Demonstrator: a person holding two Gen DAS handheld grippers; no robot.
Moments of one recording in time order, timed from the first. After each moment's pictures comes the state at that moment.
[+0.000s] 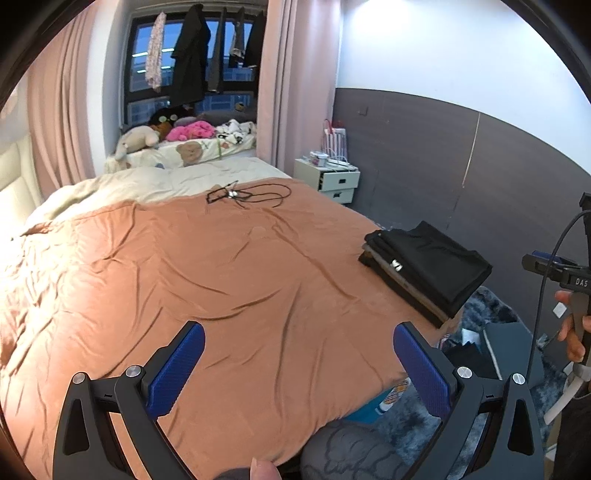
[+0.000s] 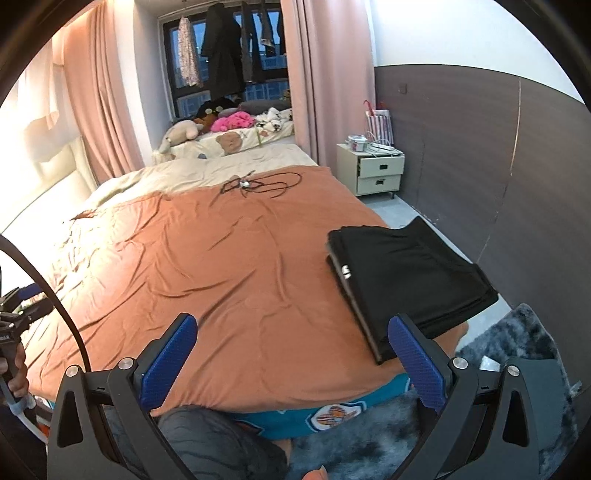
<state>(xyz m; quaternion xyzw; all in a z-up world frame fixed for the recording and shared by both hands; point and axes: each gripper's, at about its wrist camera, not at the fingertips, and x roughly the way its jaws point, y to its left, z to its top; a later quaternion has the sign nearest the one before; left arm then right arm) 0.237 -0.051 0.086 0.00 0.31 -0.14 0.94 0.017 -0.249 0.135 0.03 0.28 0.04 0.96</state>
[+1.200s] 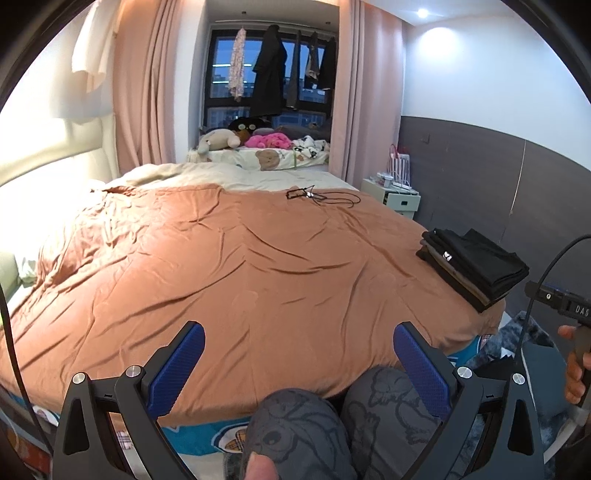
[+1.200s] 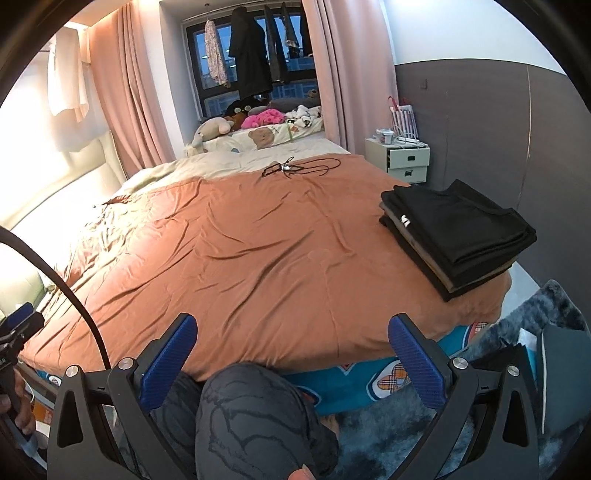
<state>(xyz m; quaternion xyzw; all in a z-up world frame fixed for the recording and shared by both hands) 0.073 0.025 0.020 -0.05 0.26 -0.01 0.96 -0.061 -0.185 0.057 0.05 0.26 0.07 0.96</state>
